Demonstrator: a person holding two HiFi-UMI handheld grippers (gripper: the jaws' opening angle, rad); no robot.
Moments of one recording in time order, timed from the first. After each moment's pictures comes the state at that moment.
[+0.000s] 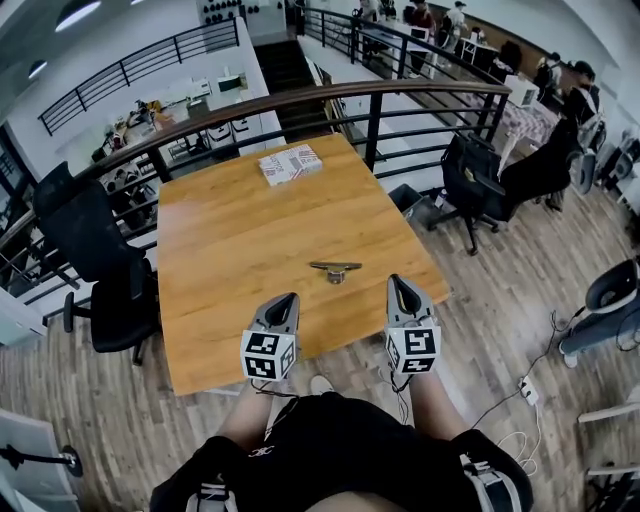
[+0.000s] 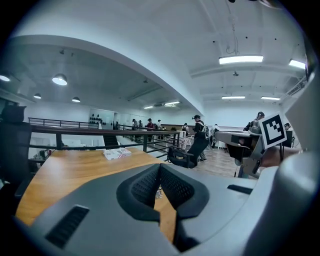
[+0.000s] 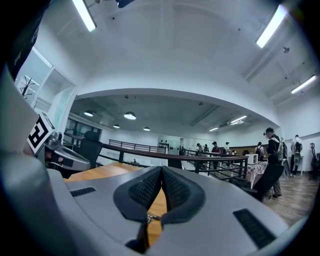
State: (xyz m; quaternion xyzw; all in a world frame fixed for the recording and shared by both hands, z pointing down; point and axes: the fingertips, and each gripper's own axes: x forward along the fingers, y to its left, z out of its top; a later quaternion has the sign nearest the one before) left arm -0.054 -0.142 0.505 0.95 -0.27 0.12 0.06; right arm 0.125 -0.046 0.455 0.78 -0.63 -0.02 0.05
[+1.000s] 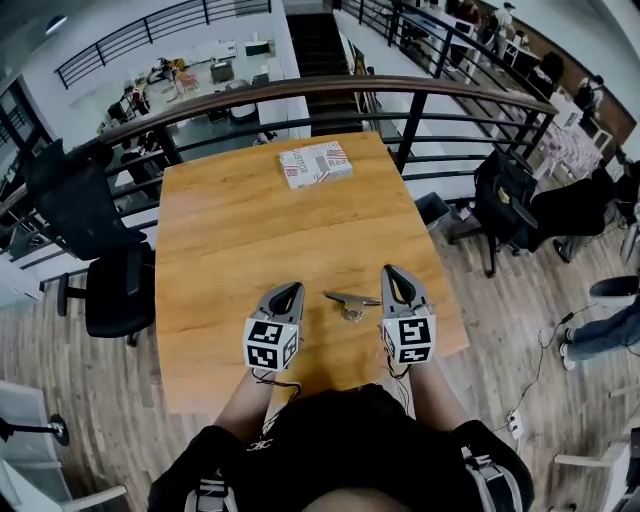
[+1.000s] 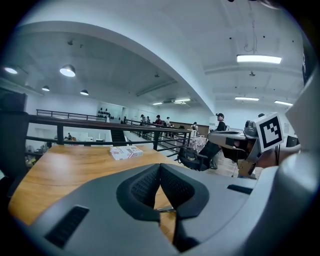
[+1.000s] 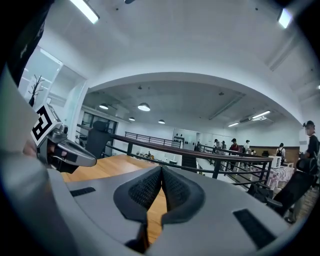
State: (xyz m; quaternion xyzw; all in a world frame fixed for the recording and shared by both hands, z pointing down) left arm 0.014 -0.369 0.535 0.94 -0.30 0.13 0.10; right arm 0.180 -0.313 0.486 0.72 -0.69 -0.01 0.11
